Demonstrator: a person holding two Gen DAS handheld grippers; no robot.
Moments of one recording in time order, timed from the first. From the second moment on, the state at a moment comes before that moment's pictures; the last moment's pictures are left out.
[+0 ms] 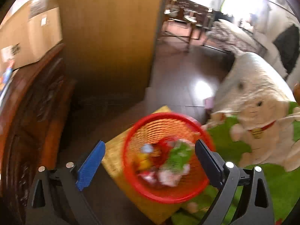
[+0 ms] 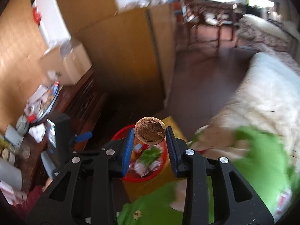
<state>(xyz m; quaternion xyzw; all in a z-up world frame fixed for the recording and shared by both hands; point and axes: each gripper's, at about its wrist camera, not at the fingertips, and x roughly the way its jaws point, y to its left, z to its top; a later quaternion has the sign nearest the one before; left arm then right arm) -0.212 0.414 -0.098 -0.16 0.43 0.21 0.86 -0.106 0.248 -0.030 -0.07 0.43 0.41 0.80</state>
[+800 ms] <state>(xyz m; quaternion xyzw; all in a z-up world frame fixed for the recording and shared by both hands) -0.263 0.380 -0.094 -0.10 0.48 0.24 0.84 -0.141 0.259 -0.083 -0.13 0.46 0.44 0.76</state>
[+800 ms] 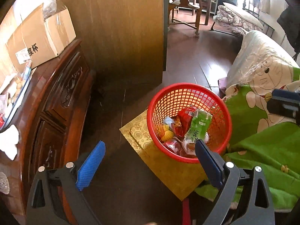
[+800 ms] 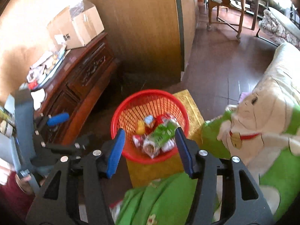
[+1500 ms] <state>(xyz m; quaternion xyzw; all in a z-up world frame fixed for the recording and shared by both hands) -0.261 0.350 -0.090 -0.07 0.48 0.23 0.84 -0.166 0.242 -0.093 -0.19 0.46 0.43 0.75</state>
